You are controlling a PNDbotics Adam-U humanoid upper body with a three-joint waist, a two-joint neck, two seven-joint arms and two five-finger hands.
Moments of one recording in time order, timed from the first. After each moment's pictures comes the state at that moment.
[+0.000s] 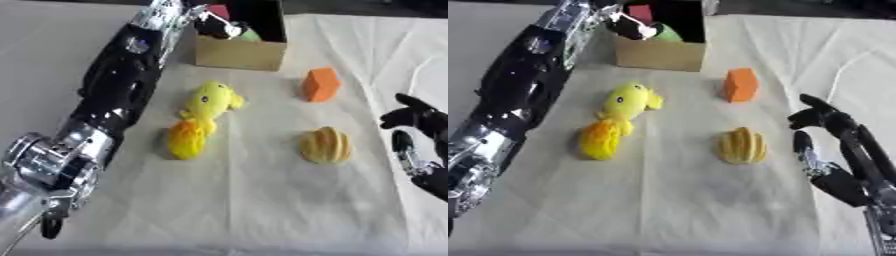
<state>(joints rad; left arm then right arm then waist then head) -1.17 0.30 -0.15 -0.87 -1.30 -0.35 -0.09 -0.18 -0.22 0.02 -1.74 0.38 -0.41 0.28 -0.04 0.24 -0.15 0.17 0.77</state>
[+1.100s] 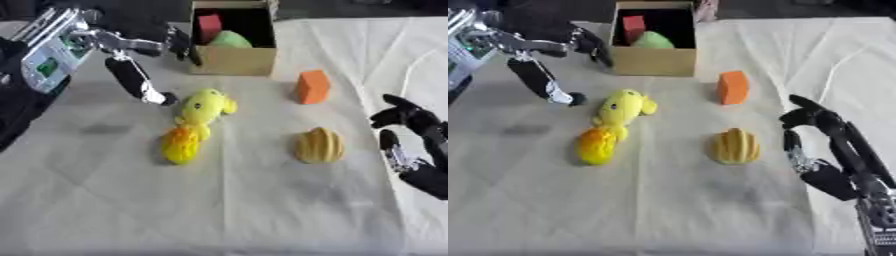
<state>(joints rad) -0.88 0.74 -0.56 -1.43 -0.43 -0.36 -0.75 -0.16 -0.24 0.01 -1.74 0.39 -0.41 0.27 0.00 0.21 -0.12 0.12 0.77</state>
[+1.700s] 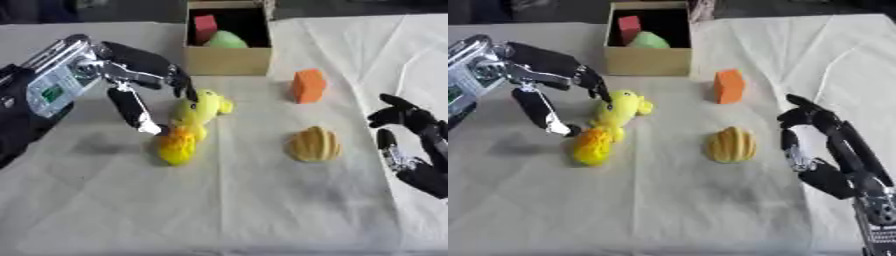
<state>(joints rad) -0.85 0.75 -0.63 -1.47 -0.43 -0.36 -0.76 -0.16 -0.25 0.01 -1.74 0.40 -0.41 0.27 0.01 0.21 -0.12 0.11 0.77</state>
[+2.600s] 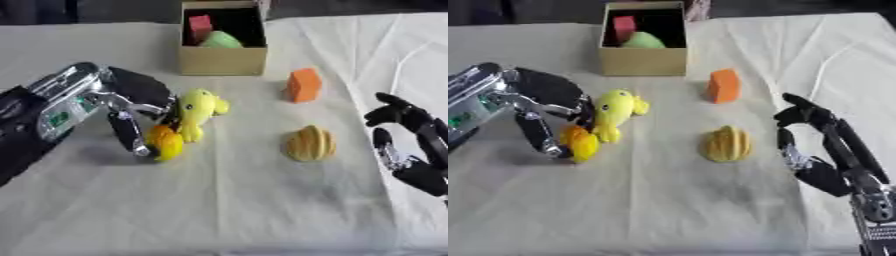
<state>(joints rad) -0.82 0.75 -0.62 -1.50 -0.59 -0.43 -0.68 -0.16 -0.25 0.00 -1.74 0.40 -0.41 0.27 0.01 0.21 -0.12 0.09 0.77</state>
